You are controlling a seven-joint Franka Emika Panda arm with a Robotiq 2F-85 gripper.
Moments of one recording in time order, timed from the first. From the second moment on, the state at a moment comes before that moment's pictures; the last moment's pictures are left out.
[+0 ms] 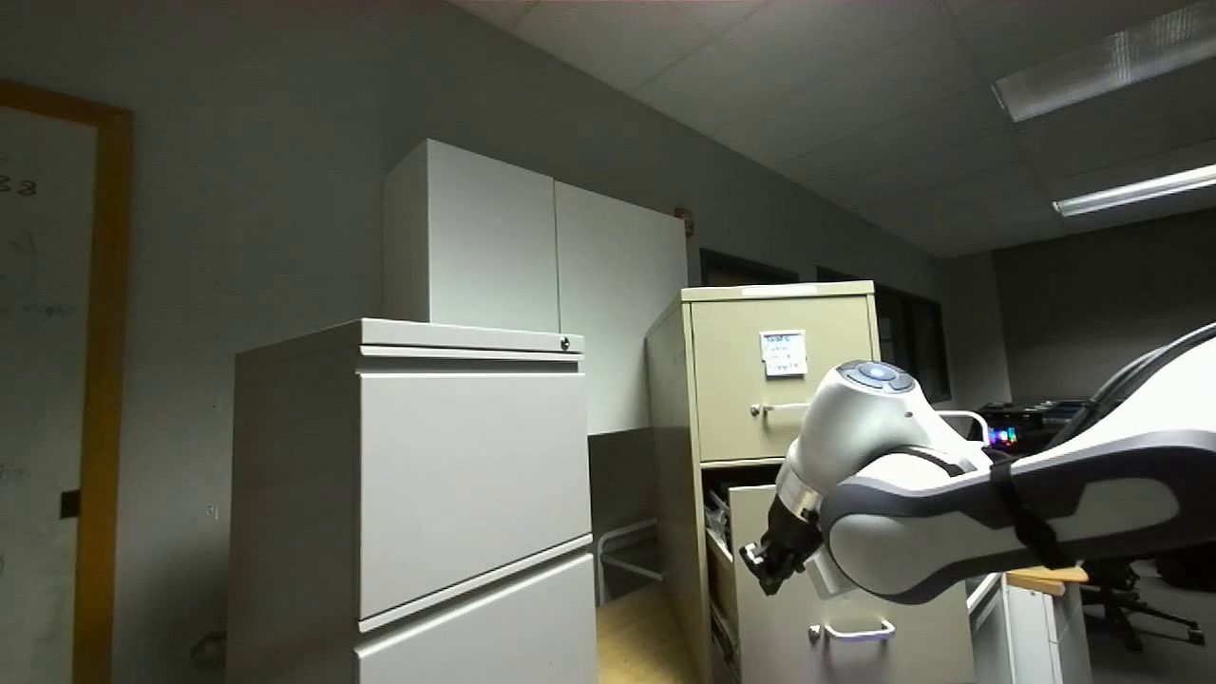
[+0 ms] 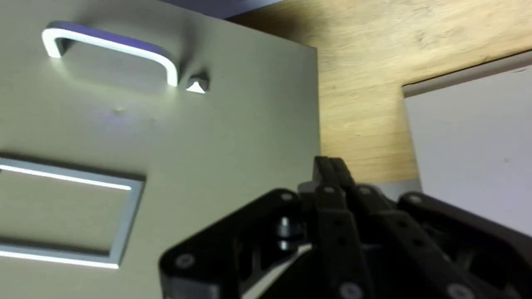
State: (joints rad) arm -0.32 -0.86 0.18 -2.75 -0.15 2.57 0.32
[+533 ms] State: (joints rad) arm -0.57 -0.81 0.26 -2.76 -0.23 2.73 0.53
